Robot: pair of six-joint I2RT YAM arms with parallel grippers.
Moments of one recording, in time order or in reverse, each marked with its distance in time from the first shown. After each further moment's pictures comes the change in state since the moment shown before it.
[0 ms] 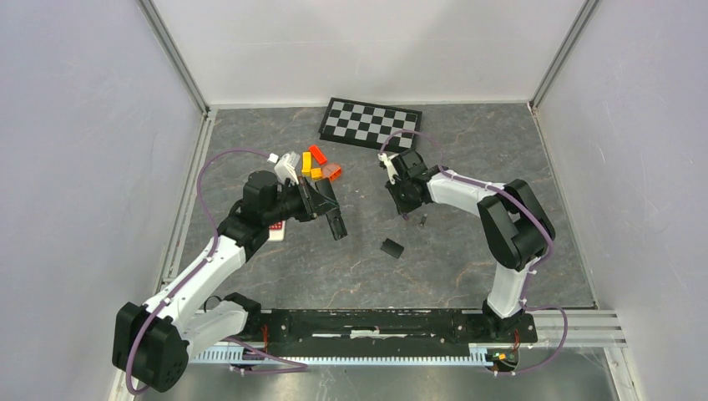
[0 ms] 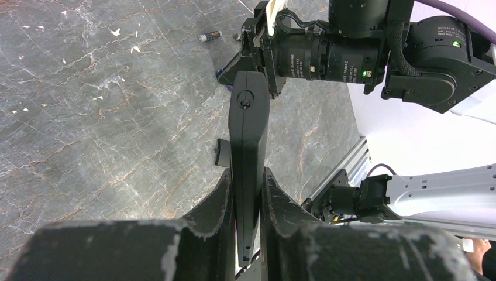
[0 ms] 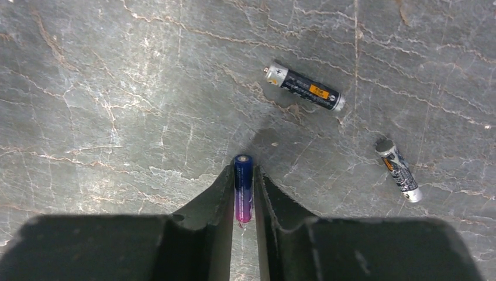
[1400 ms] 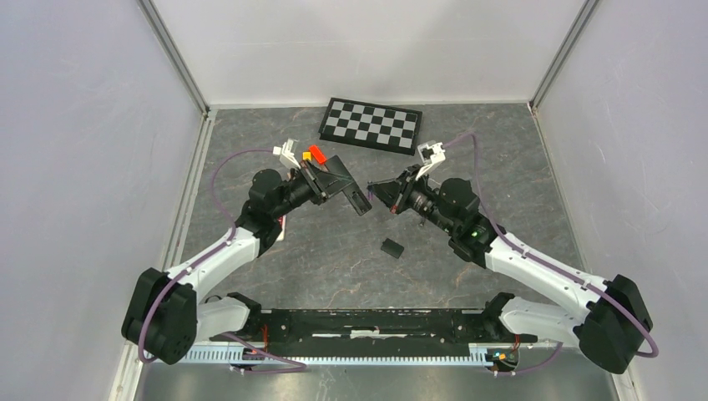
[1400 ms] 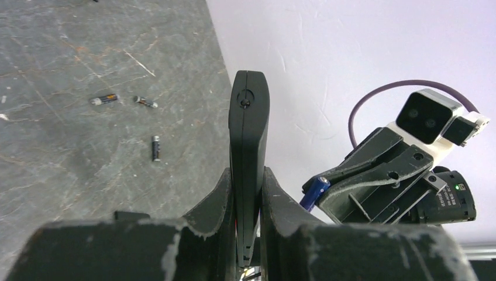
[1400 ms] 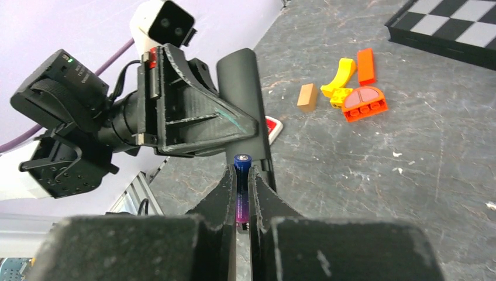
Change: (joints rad) left arm -0.027 0.172 -0.062 0.575 0.003 -0.400; right arm 0.191 -0.766 -0.461 0.774 -0.068 0.566
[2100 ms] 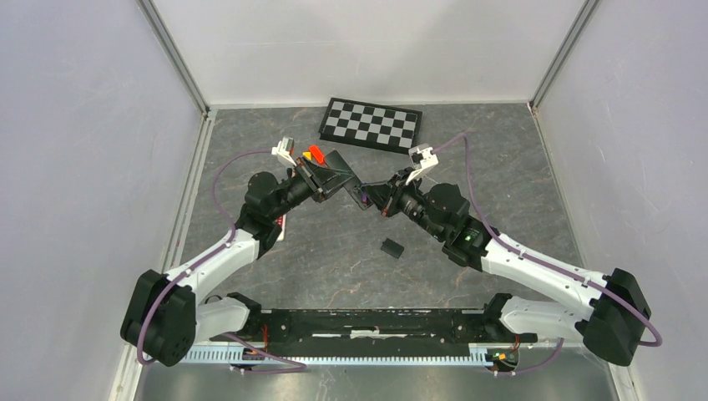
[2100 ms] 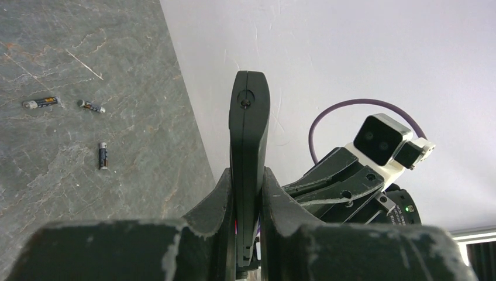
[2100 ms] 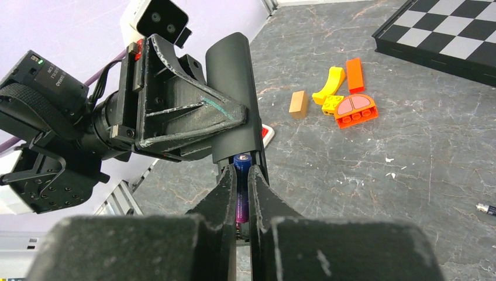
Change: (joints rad) left arm -0.010 -0.013 -0.013 0.137 0.011 -0.184; right arm 0.138 0.023 0.056 -0.035 0.193 -0.067
